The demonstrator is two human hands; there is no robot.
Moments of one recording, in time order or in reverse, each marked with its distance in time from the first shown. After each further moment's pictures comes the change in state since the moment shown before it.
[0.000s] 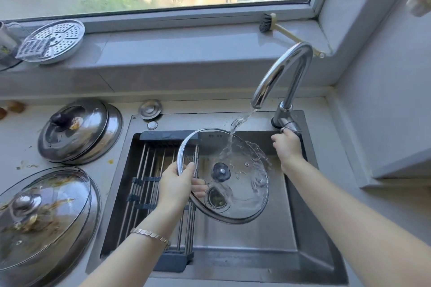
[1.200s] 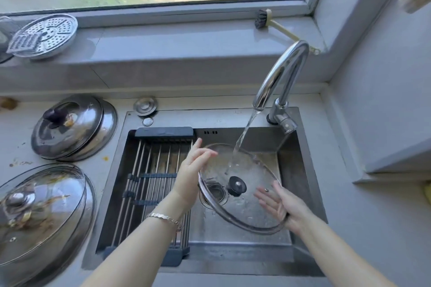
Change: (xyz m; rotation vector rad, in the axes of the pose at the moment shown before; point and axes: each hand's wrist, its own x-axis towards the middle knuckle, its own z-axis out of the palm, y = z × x) left_hand 0.017 -0.015 0.024 -0.084 -0.337 0.202; right_hand -0.065 0.096 -0.039 0.629 -0.265 0.555
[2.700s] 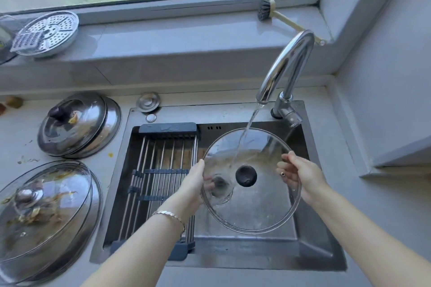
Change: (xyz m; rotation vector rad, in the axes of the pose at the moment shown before) left_hand -0.009 -0.002 0.008 -0.079 0.197 -0.621; right_hand -0.005 -0.044 0.019 -0.259 0.121 -0.312
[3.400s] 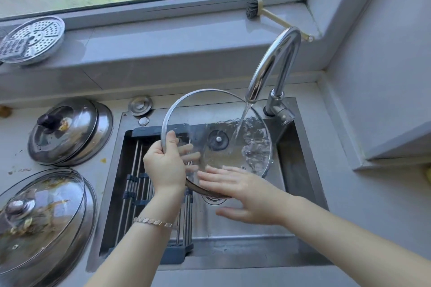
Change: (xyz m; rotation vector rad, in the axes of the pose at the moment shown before) left_hand -0.037 0.036 -0.001 -0.092 0.359 0.696; right_hand -0.045 0.019 0.050 -1.270 -0.891 -1.216
